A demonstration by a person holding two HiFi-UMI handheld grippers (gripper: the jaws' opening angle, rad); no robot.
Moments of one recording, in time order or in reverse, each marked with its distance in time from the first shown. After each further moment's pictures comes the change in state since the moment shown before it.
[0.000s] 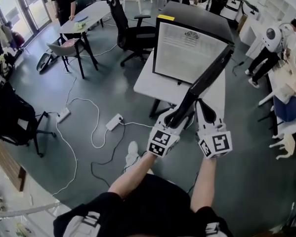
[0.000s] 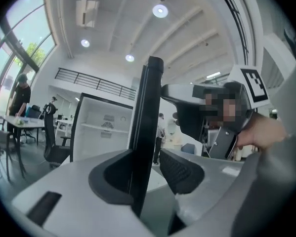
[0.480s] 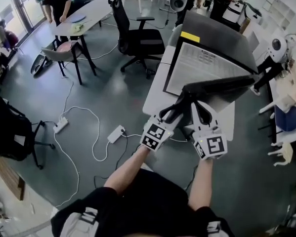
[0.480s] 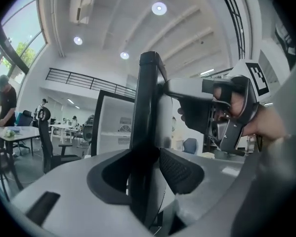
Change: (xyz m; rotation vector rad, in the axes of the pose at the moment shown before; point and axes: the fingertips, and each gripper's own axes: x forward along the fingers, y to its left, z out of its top) left arm 0.049 0.211 0.037 0.076 0.026 -0.069; right arm 0.206 0.013 -0.021 -0.052 0.065 -0.006
